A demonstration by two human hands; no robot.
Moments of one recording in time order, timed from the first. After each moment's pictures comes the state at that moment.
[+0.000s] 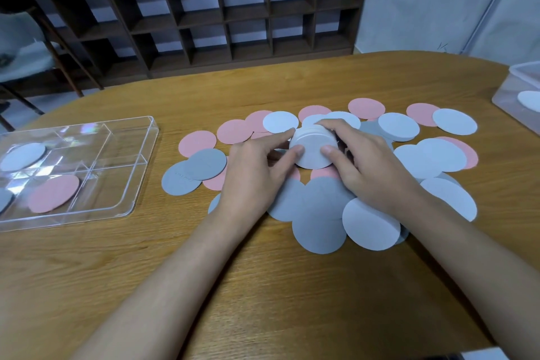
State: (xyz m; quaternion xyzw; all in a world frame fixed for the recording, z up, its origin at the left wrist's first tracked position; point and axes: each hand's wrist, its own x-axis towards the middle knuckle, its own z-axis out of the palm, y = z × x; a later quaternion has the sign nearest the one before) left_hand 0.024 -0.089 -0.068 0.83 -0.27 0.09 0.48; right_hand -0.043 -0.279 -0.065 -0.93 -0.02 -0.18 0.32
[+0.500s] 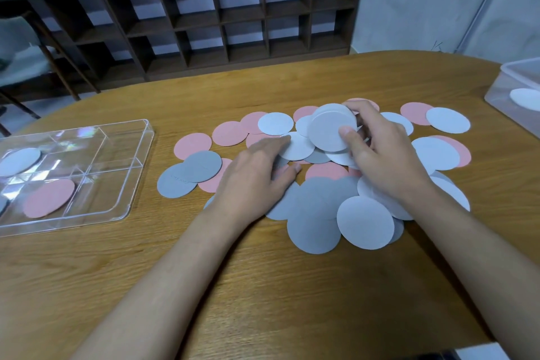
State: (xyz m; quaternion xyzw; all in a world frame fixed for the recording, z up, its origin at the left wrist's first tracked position) left_hand 0.035 -0.086 -0.077 0.89 -0.35 0.07 0.28; right_hand -0.044 -0.298 -0.059 -0.90 0.06 -0.22 0.37
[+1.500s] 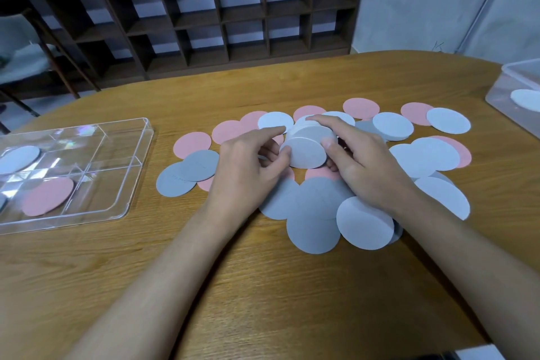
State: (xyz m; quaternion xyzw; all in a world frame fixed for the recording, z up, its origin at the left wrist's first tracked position) left_hand 0.027 -0.085 -0.064 0.83 -0.31 0.13 0.44; right_hand -0.046 -0.280 -0.063 -0.90 -0.01 -0.17 0.40
